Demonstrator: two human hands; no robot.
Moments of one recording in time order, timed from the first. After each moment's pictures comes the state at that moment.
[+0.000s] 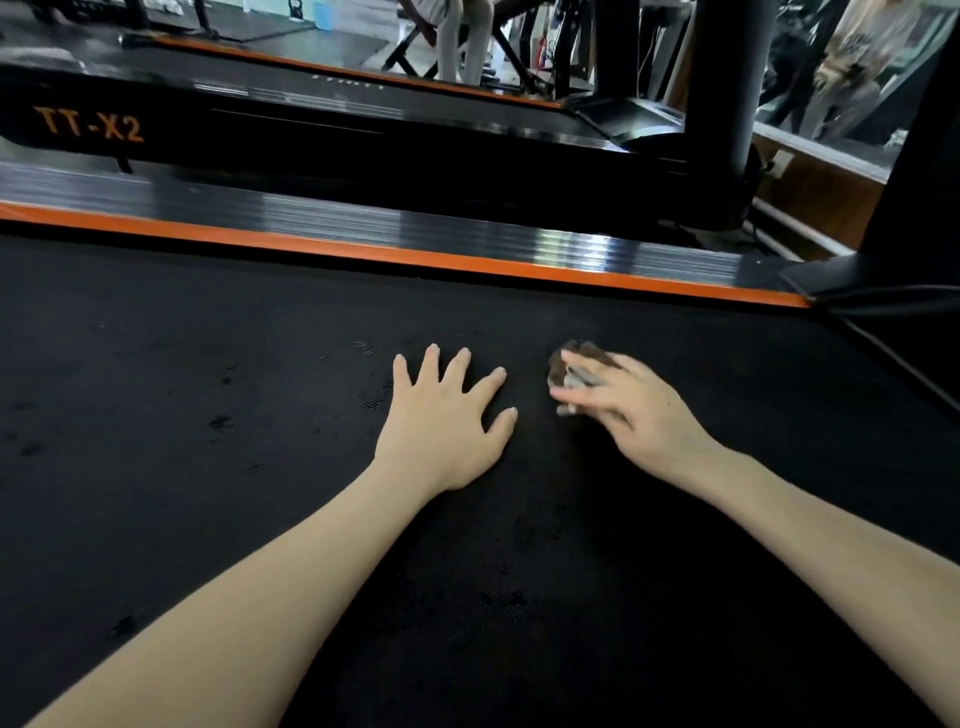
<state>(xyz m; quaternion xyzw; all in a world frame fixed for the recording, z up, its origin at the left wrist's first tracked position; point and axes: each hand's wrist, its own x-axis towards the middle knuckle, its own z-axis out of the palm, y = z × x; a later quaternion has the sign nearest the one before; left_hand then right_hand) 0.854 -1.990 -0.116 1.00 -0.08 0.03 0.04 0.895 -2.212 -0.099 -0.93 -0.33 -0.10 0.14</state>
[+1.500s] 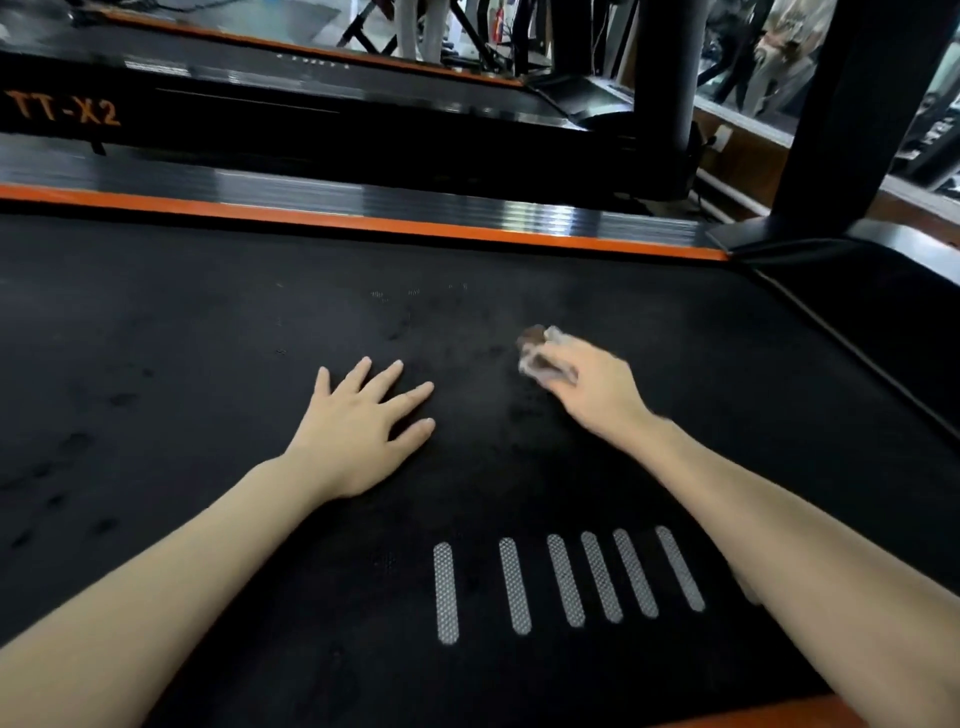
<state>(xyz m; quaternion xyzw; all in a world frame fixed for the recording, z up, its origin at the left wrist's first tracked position) 0.732 -1.911 -0.104 0.99 -0.11 -0.04 0.04 0.793 -2.169 -0.090 -0.95 -0.14 -0.12 0.23</state>
